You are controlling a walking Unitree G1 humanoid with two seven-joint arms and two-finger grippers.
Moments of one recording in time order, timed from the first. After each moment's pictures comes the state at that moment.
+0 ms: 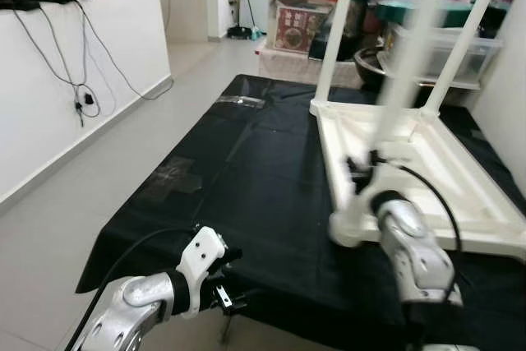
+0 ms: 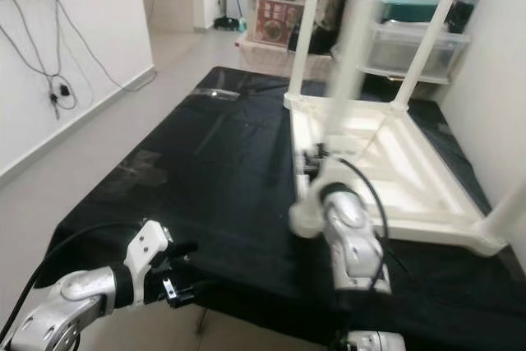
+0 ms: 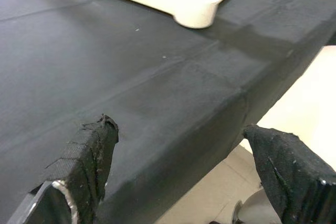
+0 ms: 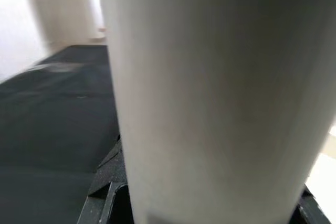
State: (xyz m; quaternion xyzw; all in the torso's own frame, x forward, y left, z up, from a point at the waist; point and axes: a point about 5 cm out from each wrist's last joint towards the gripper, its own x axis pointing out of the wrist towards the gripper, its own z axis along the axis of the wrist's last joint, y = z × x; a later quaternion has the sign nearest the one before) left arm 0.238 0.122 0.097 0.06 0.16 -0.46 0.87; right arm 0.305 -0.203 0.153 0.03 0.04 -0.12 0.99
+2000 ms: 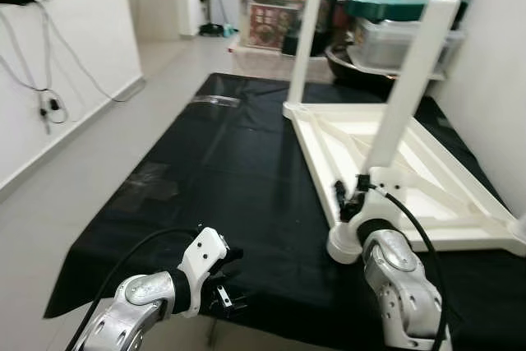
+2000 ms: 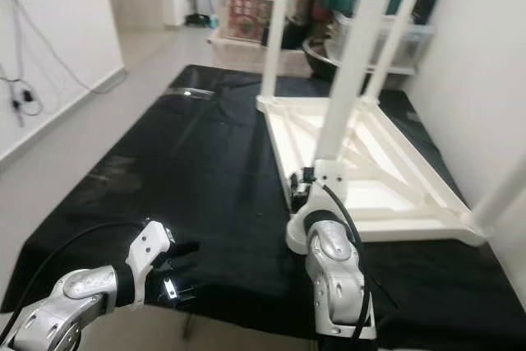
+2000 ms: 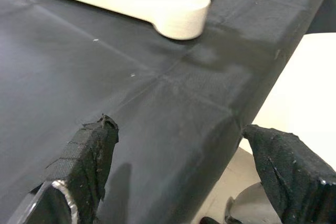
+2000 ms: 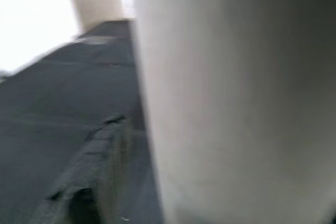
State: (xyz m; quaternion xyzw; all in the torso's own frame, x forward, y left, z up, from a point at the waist) left arm 0.240 0.120 0.094 0.06 0.16 -0.47 0.86; right arm 0.296 -0.150 0.165 0.04 0.04 0.07 1.00
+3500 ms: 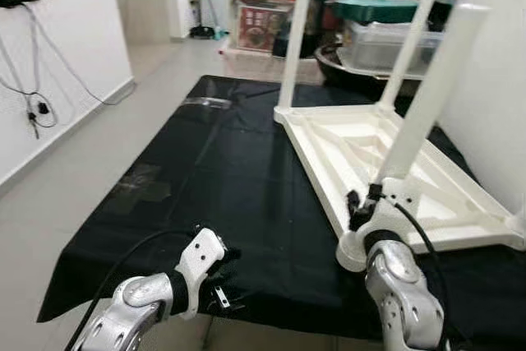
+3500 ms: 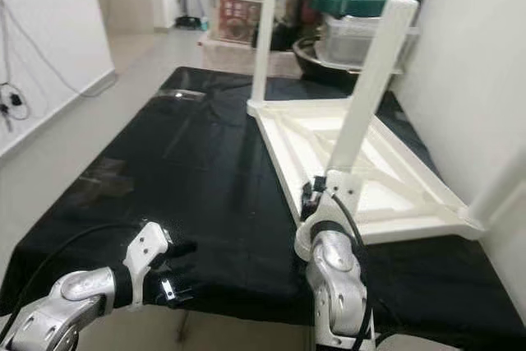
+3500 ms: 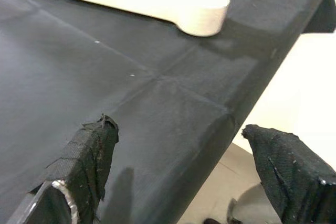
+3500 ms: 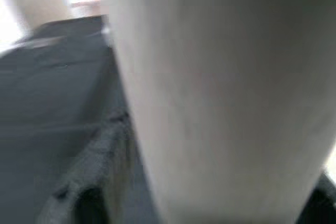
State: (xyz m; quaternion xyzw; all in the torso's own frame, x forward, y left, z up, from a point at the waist) left arm 0.241 0.121 0.092 0.06 0.16 -0.47 0.87; right arm 0.288 -0.158 0.152 0.08 0.05 -0.01 1.00
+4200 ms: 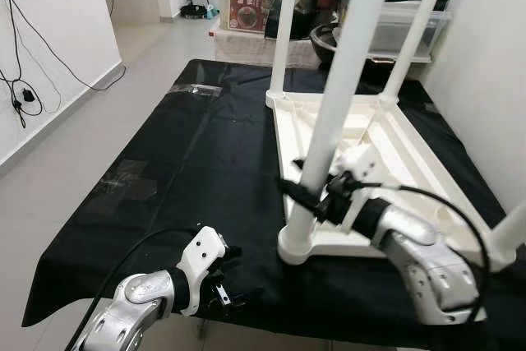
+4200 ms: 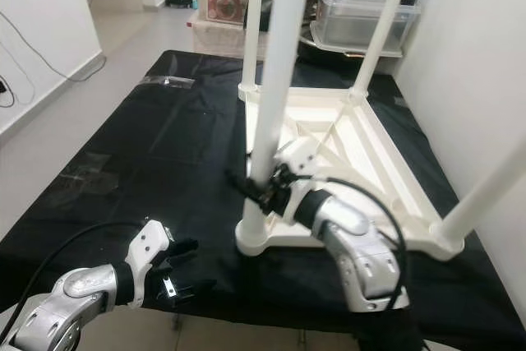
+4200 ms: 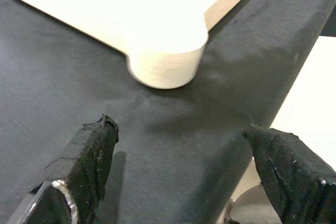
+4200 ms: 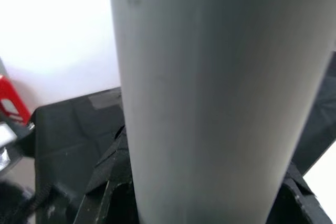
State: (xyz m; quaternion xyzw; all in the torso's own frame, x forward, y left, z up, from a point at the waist) left arm 0.241 0.123 0.090 0.06 0.16 -0.47 0.87; right arm 0.290 -0.118 0.184 0.01 -0.01 0.42 0.91
